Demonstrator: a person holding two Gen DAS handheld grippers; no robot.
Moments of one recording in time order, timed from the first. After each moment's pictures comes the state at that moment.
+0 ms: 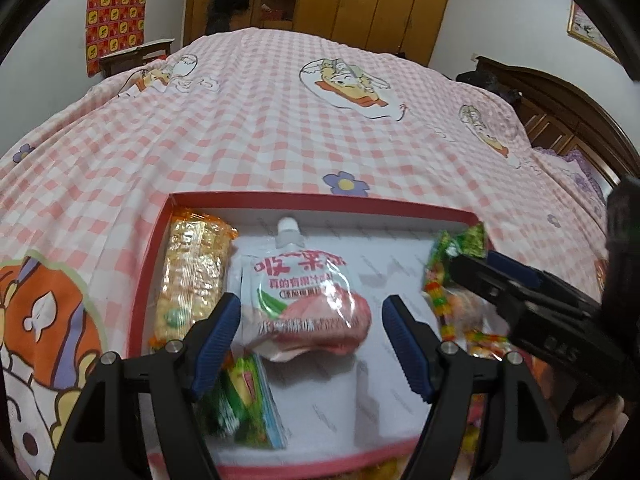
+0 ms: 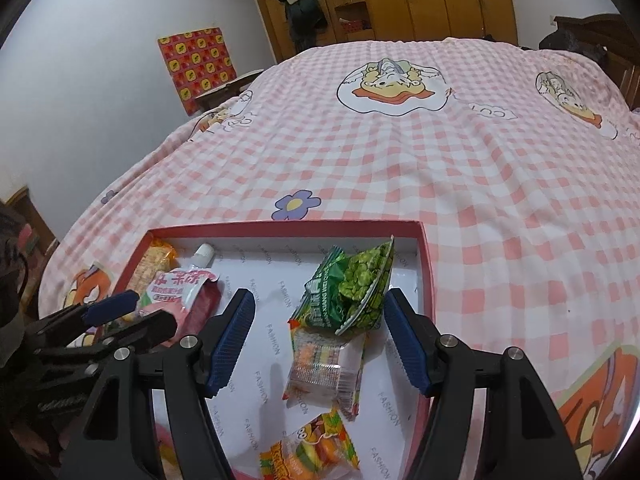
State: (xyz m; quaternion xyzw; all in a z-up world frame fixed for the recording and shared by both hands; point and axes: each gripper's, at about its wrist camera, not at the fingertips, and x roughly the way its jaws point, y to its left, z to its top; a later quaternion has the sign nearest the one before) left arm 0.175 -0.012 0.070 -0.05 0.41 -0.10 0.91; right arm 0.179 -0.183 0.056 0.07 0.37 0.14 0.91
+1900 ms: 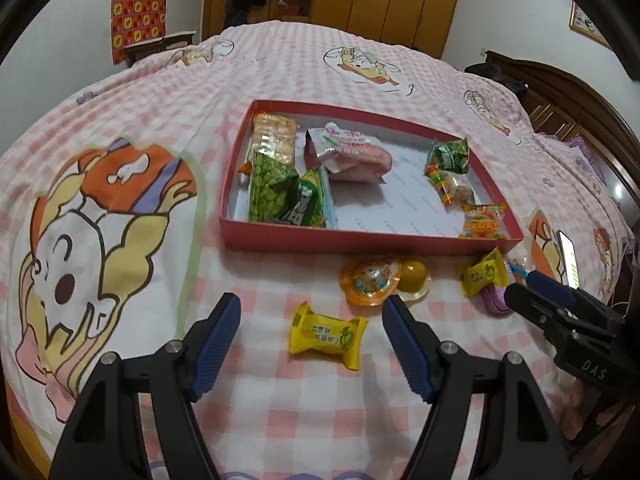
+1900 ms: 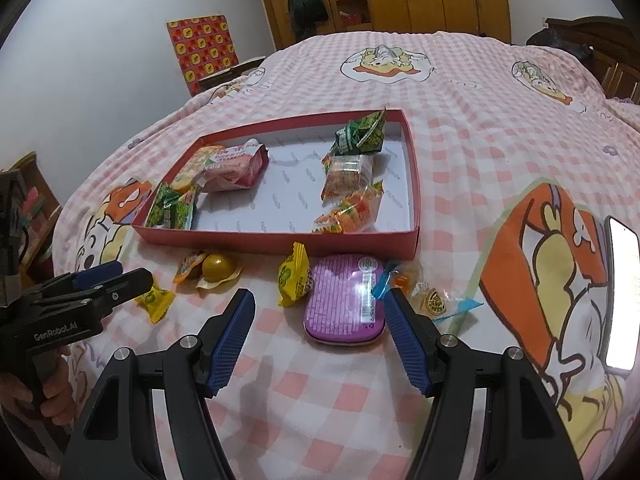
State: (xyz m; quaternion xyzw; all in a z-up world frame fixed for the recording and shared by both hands) left arm 0.045 0.027 0.047 -0.05 0.42 -0.07 0.90; right arm 0.027 -0.180 0.034 0.05 0.38 0.13 0.91
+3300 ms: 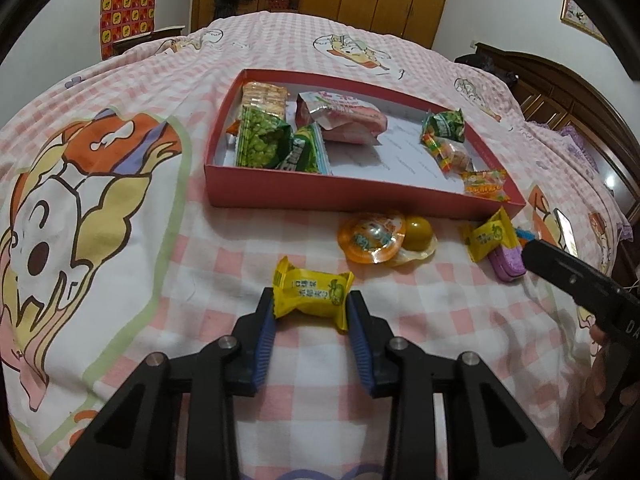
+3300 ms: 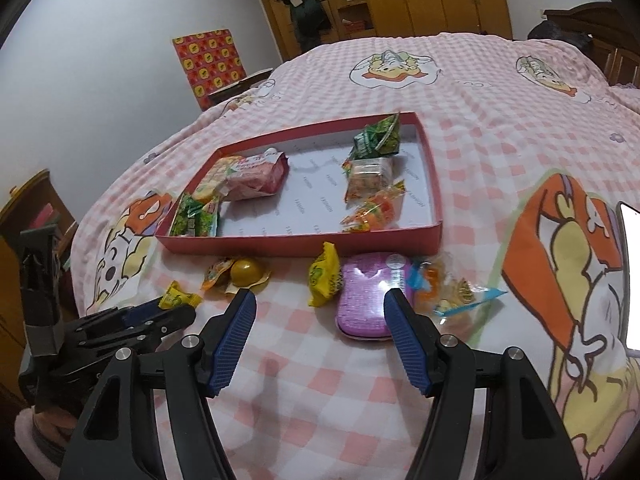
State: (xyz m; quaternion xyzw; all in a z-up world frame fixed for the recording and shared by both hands) left arm 0.035 0.026 0.016 -0.05 0.42 -0.09 0.90; right arm 0.019 -0.171 0.035 0.08 0.37 0.15 0.91
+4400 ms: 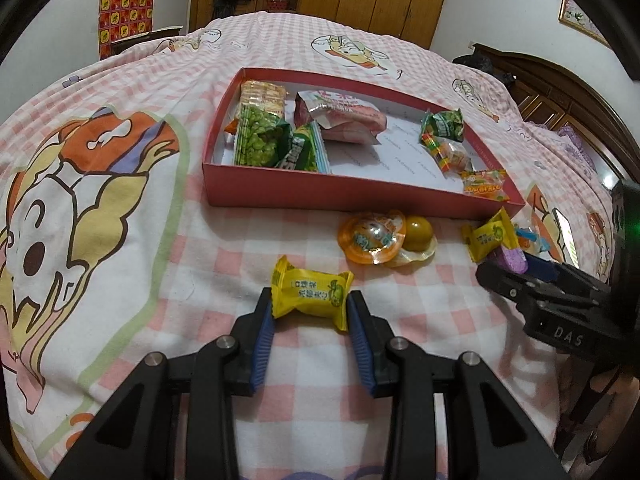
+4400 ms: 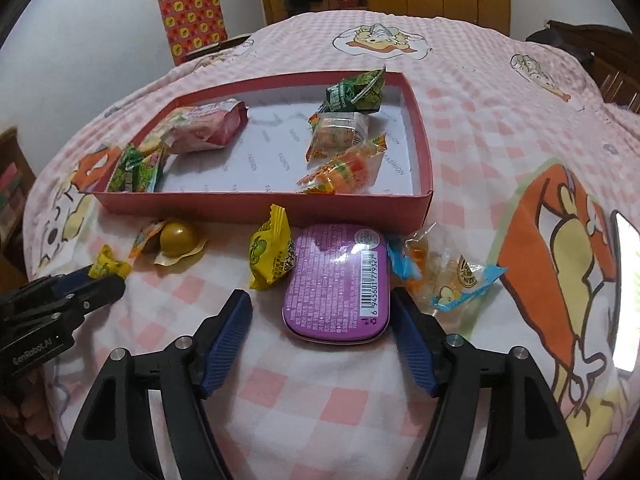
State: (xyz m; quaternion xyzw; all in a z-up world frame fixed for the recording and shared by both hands) left arm 0.035 0.025 0.015 -0.05 0.42 -0.09 0.90; right arm 0.043 -0.168 0.003 0.01 0.42 0.10 0.90
